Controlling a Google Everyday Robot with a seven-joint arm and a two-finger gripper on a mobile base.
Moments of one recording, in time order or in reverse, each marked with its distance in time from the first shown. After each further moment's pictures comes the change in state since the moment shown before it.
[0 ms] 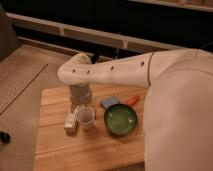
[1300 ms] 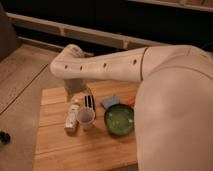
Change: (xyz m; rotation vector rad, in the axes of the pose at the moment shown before) arm -0.070 0.021 -0.029 0.038 -0.210 -0.273
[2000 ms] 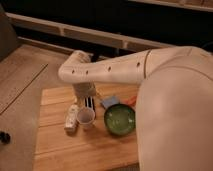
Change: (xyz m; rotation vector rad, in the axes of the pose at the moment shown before) arm 0.052 -0.049 0.016 0.112 0.113 0.144
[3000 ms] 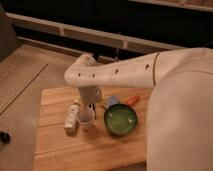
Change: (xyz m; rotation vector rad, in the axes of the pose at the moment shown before) arm 0.042 -0.006 0.018 -0.014 0.115 0.047
